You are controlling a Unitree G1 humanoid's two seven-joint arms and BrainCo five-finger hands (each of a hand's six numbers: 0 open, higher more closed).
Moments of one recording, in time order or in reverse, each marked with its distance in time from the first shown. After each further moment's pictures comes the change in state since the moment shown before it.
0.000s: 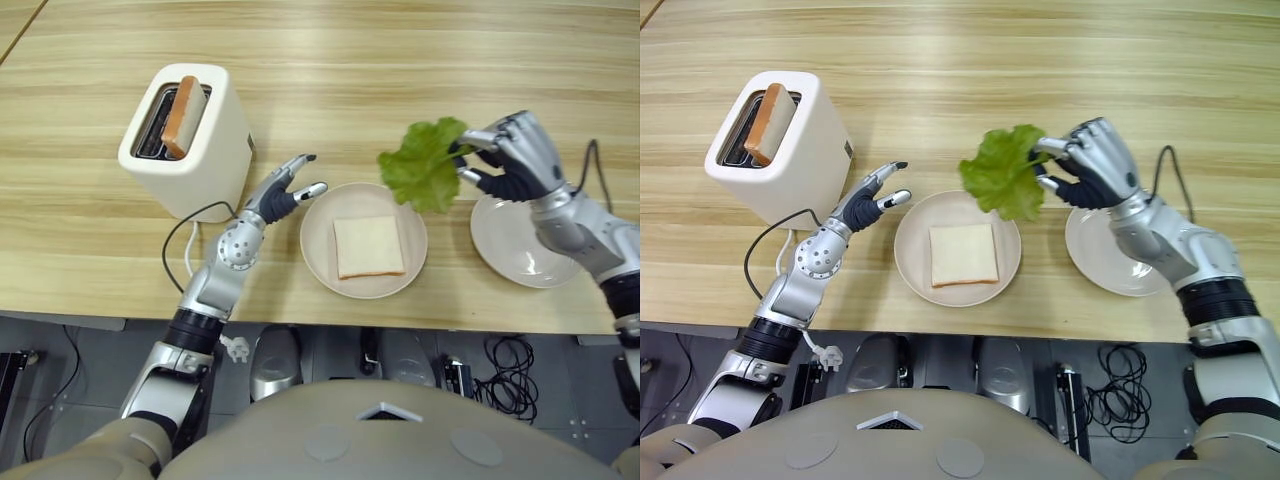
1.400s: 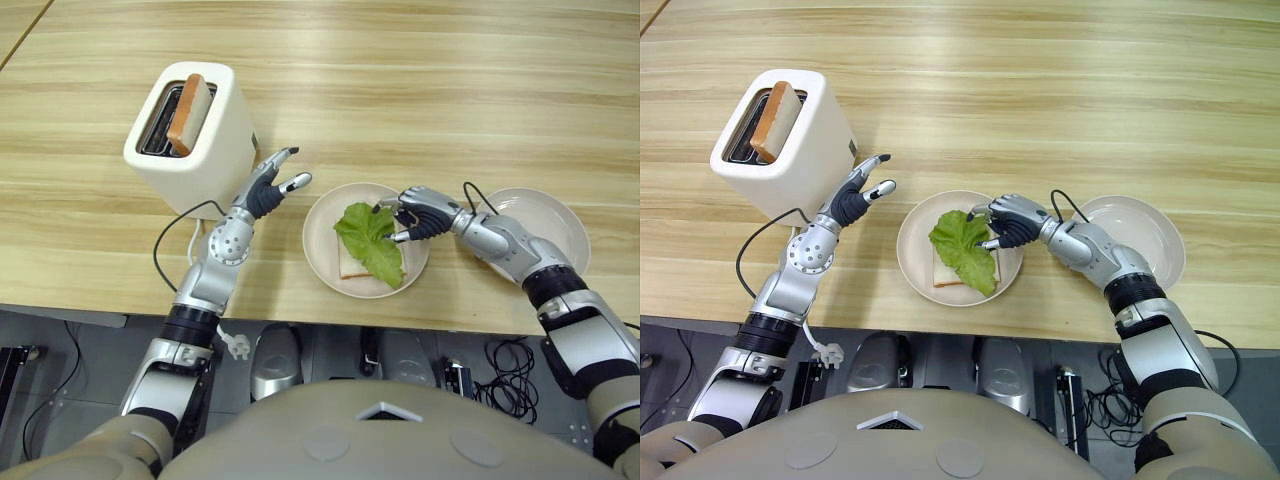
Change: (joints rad) left arm -0.012 -0.003 0.040 0.069 -0.002 -0.027 0.030; right arm -0.096 0.192 0.100 0.425 0.064 0.039 0.537
